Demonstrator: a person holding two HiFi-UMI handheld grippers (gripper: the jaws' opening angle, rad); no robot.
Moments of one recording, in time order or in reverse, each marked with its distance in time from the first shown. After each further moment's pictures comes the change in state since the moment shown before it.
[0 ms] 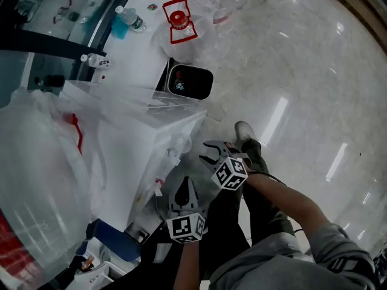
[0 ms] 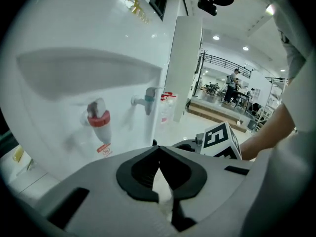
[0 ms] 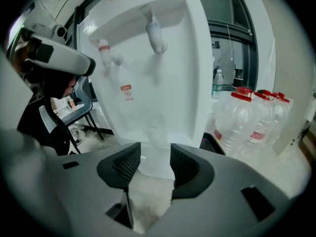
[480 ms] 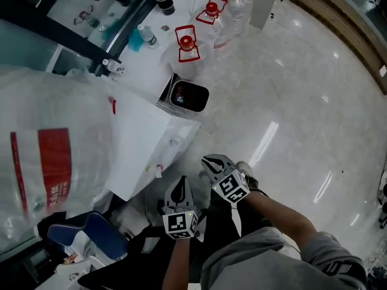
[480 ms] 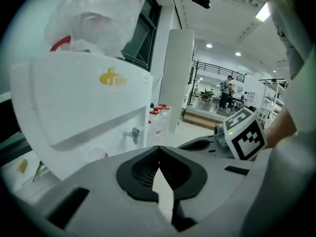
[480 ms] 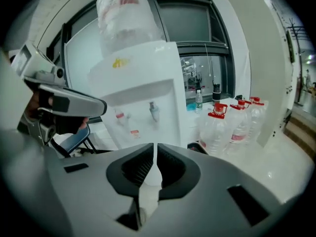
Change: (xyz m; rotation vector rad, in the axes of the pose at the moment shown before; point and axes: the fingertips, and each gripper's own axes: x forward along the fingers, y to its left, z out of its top) left arm -0.071 -0.044 0.073 0.034 -0.097 -0.032; right arm -0.141 0.015 0.092 0.149 -0.125 -0.107
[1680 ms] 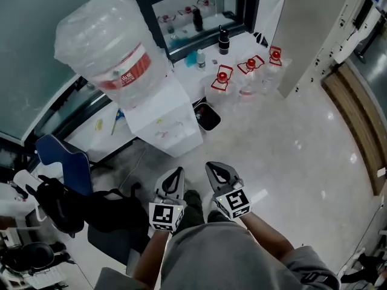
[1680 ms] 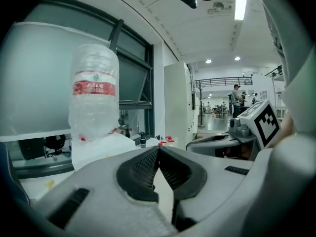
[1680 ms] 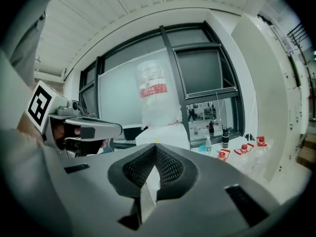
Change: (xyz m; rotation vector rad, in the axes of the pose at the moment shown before) left arm -0.170 -0.170 0.147 0.092 -0.321 0.229; right arm -0.282 0.043 0.139 -0.085 -0.355 0.189
